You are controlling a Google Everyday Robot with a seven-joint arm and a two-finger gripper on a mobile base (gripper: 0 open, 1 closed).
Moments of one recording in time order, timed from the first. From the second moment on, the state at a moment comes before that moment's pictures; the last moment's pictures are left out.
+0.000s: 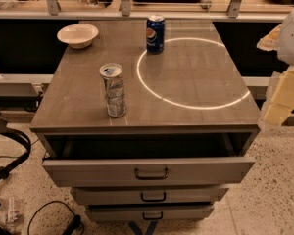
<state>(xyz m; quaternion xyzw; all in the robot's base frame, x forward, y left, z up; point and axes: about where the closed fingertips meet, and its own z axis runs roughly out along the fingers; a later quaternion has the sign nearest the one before) 0.438 -0.217 0.976 -0.60 0.78 -0.03 0.16</state>
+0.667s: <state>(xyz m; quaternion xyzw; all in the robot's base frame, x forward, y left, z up) 0.455 -0.216 0.976 -0.59 0.78 -0.03 0.20</state>
